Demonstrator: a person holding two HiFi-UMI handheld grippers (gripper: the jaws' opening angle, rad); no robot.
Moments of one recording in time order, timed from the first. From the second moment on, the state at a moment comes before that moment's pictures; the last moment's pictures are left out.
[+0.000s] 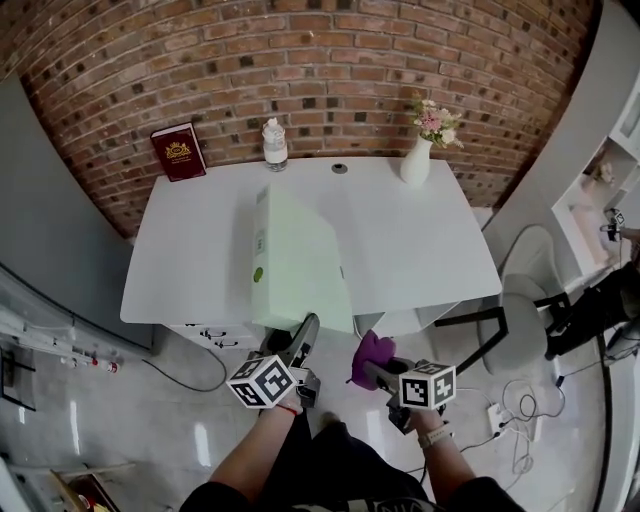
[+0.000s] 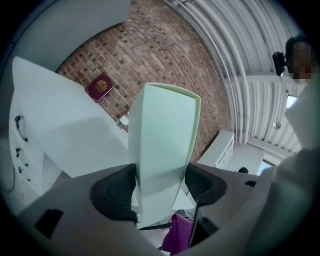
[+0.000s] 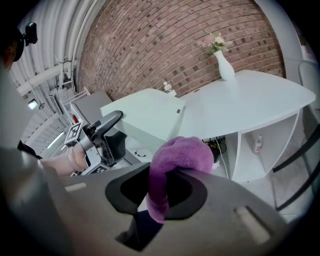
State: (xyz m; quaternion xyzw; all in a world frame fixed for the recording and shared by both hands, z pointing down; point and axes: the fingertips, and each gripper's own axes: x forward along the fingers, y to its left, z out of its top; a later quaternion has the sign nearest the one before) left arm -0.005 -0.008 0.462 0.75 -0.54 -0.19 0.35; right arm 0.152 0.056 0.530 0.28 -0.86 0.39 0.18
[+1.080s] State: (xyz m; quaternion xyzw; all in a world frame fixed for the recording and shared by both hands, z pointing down) left arm 0.010 0.007 0.578 0.63 -0.37 -0.39 0.56; right arm 0.153 0.058 0.538 0.30 -0.84 0.39 0.20
